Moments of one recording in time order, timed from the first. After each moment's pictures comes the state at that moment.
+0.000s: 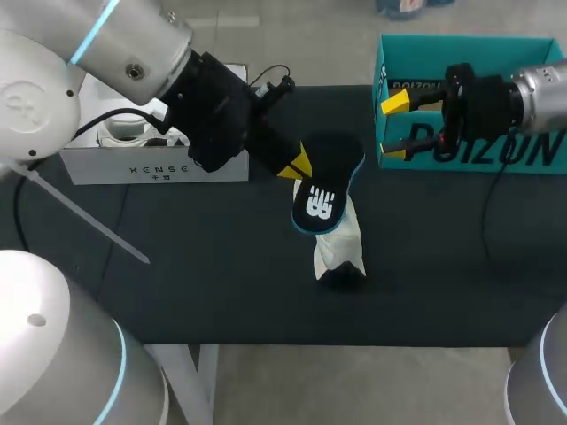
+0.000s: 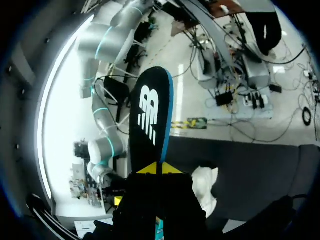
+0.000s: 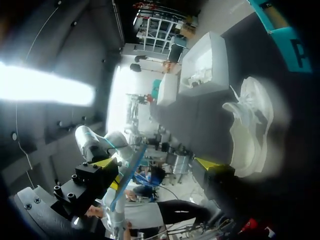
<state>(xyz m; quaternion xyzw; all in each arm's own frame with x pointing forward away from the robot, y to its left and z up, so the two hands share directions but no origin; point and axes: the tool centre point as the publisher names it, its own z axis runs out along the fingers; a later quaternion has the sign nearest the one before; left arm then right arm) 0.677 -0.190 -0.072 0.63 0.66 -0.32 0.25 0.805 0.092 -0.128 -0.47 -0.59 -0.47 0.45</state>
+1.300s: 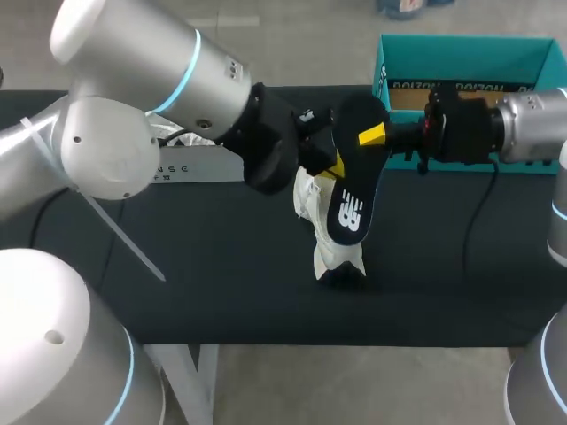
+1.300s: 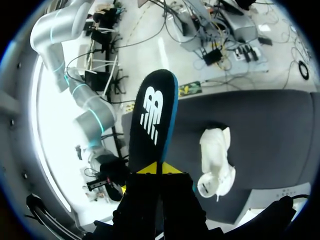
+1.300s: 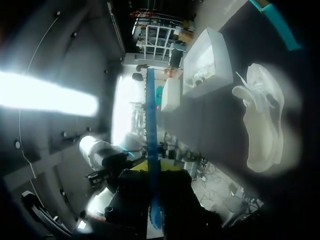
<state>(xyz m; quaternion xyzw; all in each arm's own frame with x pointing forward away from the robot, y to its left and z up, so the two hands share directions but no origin) 0.743 -0.238 -0.137 0.68 0.62 -0.22 0.33 0.780 0.127 -0.131 -0.50 -0.55 -0.49 0.46</state>
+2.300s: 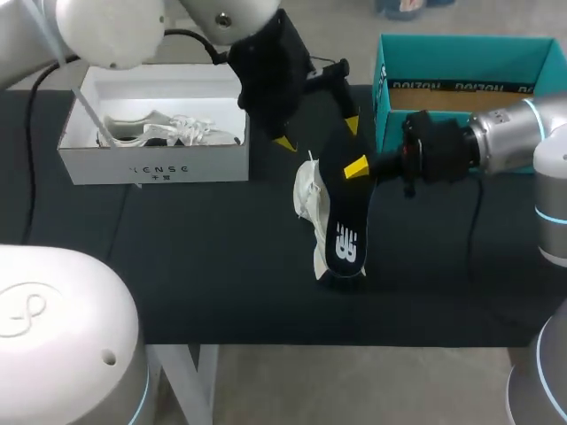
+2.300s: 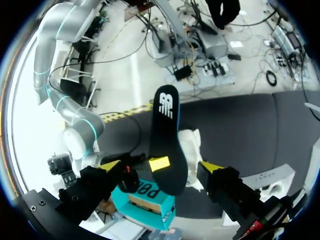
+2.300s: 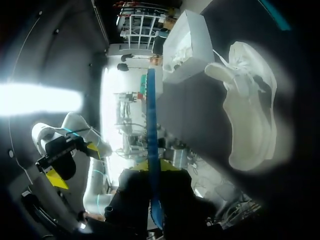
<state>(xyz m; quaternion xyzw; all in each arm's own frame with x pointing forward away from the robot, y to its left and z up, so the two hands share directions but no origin) 0.764 -0.216 -0.087 0.74 0.63 -0.15 0.18 0.777 0.141 -0.198 -0.52 -0.58 -0.42 0.47</state>
